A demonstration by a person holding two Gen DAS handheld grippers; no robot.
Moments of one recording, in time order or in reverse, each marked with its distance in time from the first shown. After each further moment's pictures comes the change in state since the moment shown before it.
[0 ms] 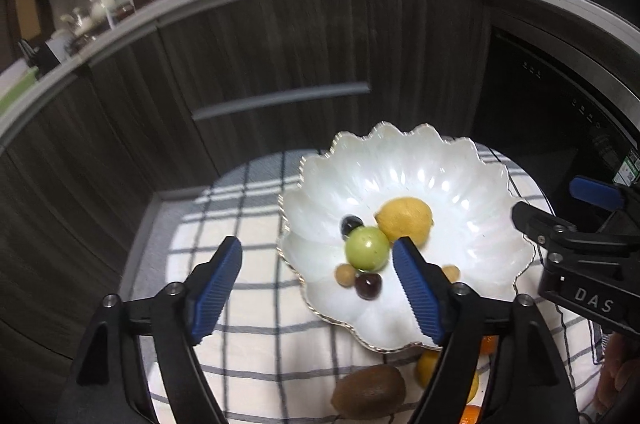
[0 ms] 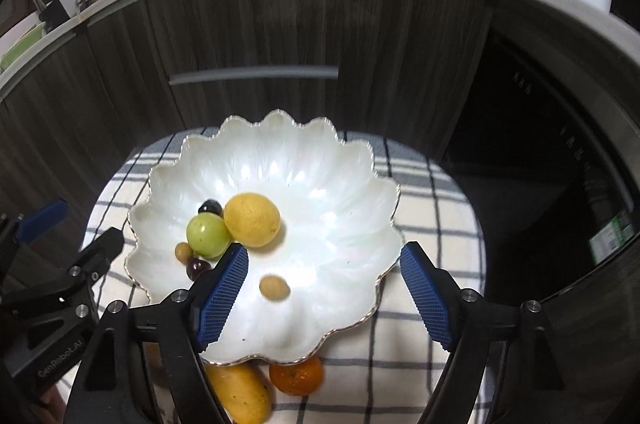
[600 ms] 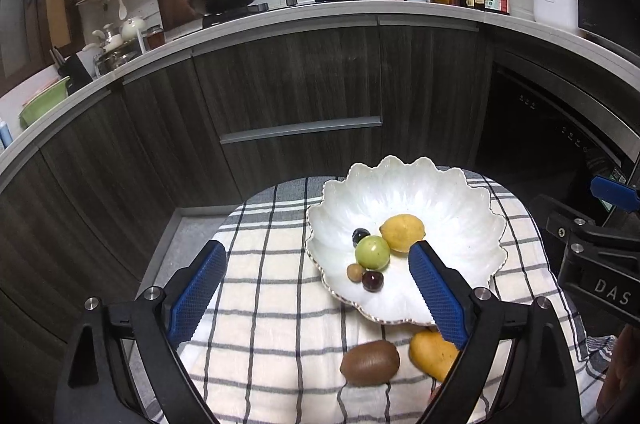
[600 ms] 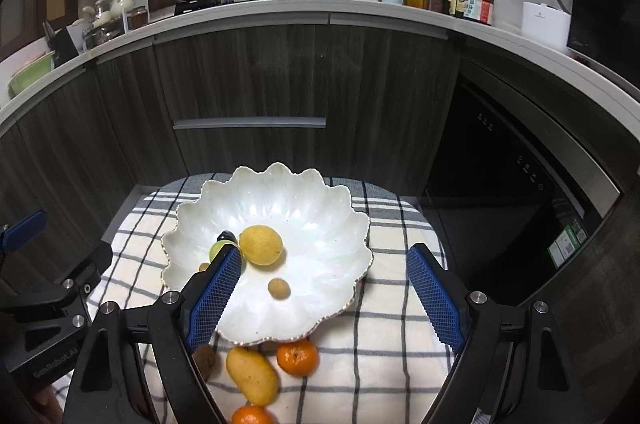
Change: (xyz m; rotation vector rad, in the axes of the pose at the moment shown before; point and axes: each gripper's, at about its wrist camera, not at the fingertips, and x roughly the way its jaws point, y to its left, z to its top) left arm -0.081 0.010 -0.015 -0.036 -0.101 0.042; right arm -0.088 -0.001 -0.010 0.024 -0.154 -0.035
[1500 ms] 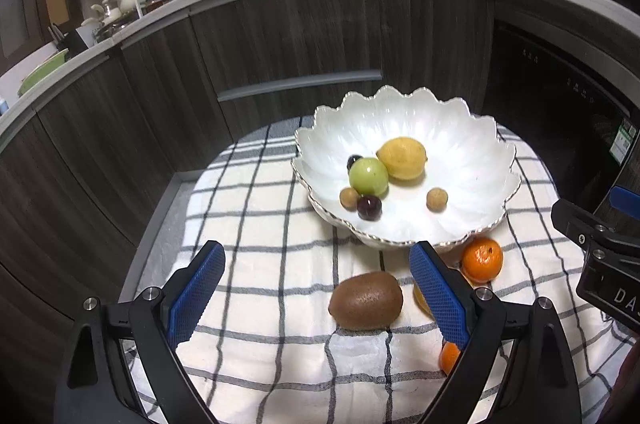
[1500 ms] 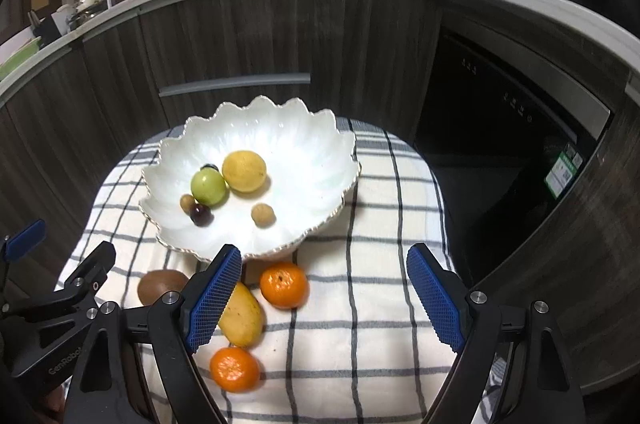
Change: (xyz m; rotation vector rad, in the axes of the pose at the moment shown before) left arm 0.033 -0.023 -0.075 0.006 0.105 0.016; right arm 0.012 -0.009 -0.080 0.048 0.102 -0.039
